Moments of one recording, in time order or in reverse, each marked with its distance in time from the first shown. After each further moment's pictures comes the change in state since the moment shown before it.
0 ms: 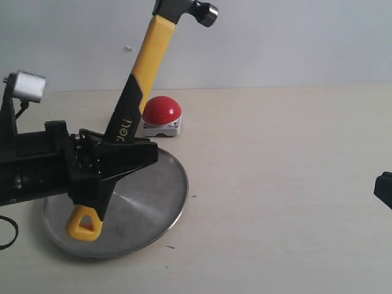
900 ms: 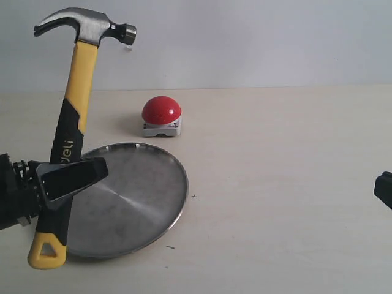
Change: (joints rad) left arm 0.226 0.014 0.229 -0.082 -0.236 0.035; right arm 0.000 0.000 0.000 0.002 0.001 0.000
